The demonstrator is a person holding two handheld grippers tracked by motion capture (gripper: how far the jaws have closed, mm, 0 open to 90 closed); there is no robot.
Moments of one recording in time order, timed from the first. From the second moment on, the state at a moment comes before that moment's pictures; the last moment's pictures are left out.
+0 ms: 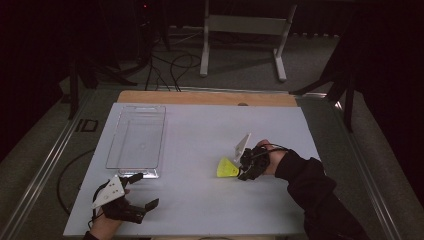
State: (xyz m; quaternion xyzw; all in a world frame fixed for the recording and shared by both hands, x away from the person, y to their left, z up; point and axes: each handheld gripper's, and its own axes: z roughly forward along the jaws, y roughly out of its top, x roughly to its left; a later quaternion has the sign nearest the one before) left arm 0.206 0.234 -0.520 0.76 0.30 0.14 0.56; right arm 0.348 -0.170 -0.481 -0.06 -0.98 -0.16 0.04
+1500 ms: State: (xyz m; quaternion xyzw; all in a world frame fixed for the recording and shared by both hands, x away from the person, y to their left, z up) left arm 0.263 0.188 -0.413 0.82 0.30 0.05 0.49; right arm 0.313 -0.186 -0.441 -0.03 -0.97 -0.25 0.00
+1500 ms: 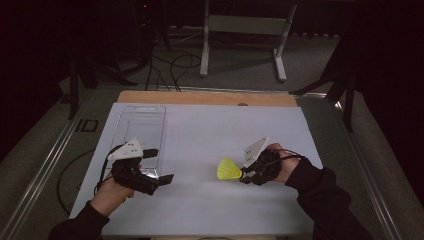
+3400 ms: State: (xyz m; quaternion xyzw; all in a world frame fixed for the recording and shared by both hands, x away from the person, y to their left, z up) left arm 0.337 0.062 -0.422 0.88 0.28 -0.12 0.36; right arm 0.309 -0.174 -0.432 -0.02 -0.97 -0.25 0.00
